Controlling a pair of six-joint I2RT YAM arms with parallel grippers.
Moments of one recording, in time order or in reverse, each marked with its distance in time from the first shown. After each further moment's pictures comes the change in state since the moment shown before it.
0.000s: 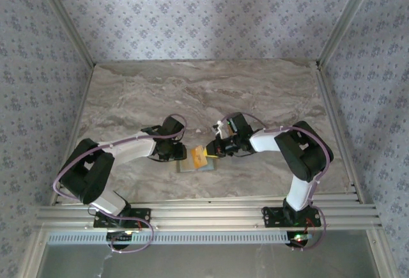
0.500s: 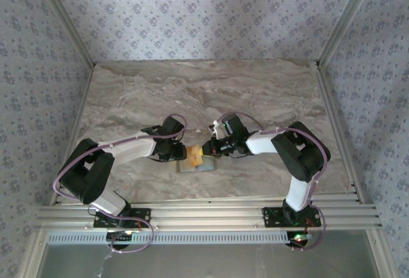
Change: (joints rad) left arm 0.000 0.000 0.000 0.000 0.000 -0.007; right arm 0.059 0.013 0.000 0.080 0.085 0.034
